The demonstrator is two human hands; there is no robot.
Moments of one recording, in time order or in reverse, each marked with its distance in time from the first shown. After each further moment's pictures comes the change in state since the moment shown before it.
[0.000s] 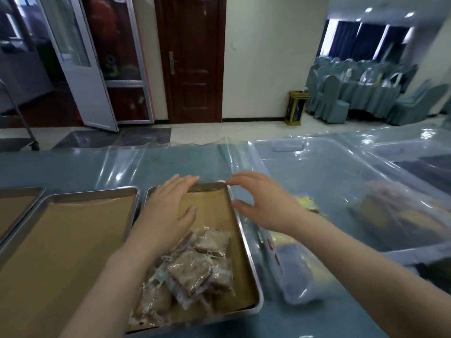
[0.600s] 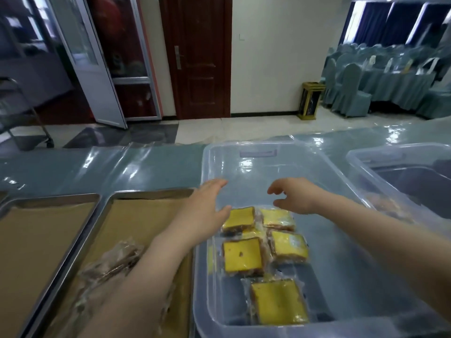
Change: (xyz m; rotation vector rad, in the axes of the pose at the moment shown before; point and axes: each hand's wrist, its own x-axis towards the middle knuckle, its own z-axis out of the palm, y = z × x) left_hand 0.126 0.123 0.161 -0.042 -0.167 -0.120; right_hand 0.007 0.272 -0.047 -0.105 -0.371 0.255
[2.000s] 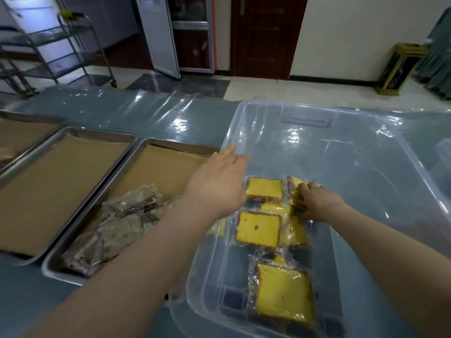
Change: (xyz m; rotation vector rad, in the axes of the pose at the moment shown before) left_hand 0.009 0.009 0.028 0.461 -0.093 -0.183; right_hand 0.098 0.079 0.134 -0.371 -0.189 -0.012
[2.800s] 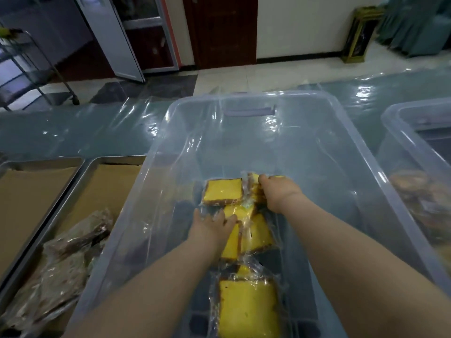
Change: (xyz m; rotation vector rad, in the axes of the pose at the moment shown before) left_hand 0.047 0.049 0.139 0.507 -0.600 0.163; right_hand 0.008 0.004 -0.002 0.170 0.026 0.049
